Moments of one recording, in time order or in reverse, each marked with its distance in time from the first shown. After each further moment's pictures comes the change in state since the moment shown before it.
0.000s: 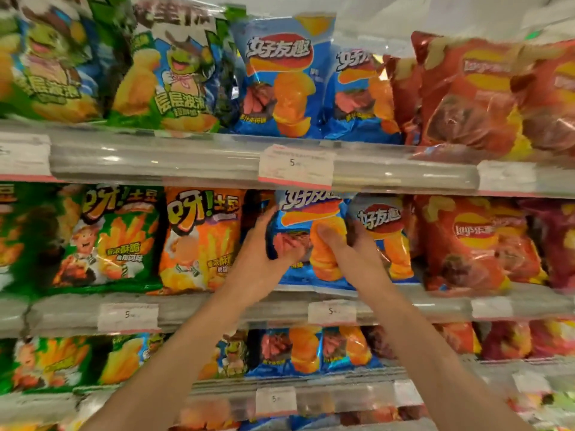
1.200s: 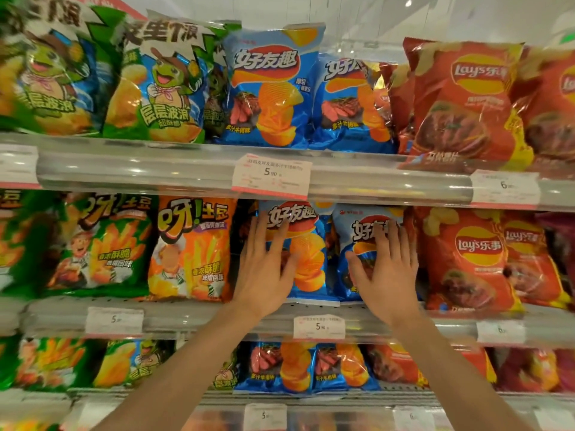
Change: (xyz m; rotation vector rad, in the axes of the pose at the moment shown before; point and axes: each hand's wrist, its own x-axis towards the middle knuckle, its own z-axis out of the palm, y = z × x) left_hand 0.022 -0.020 0.044 0.729 0.201 0.227; right_hand 0.025 0.063 -0.069 -0.882 0.230 -0.400
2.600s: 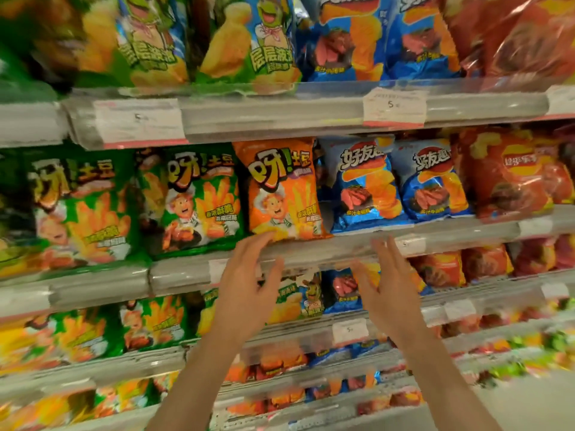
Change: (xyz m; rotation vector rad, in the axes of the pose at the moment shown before) left_hand -0.138 -0.136 -0.154 -0.442 -0.119 -0.071; right_hand -0.167 -0.189 0.030 0.206 -0.170 0.319
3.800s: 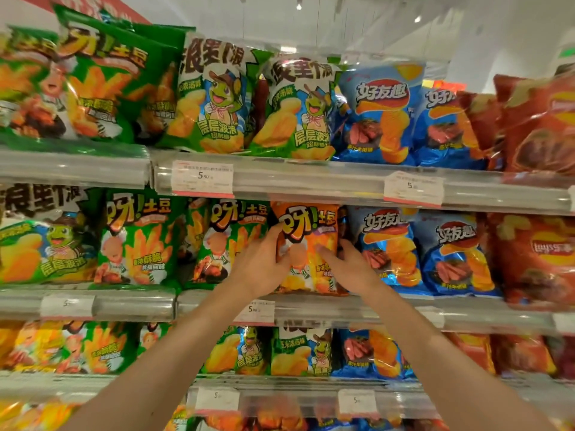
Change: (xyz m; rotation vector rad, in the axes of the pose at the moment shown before) left_hand 0.101 0.015 -0.032 0.357 -0.050 -0.072; right_hand 0.137 -0.095 0.017 0.296 -0.421 0.036
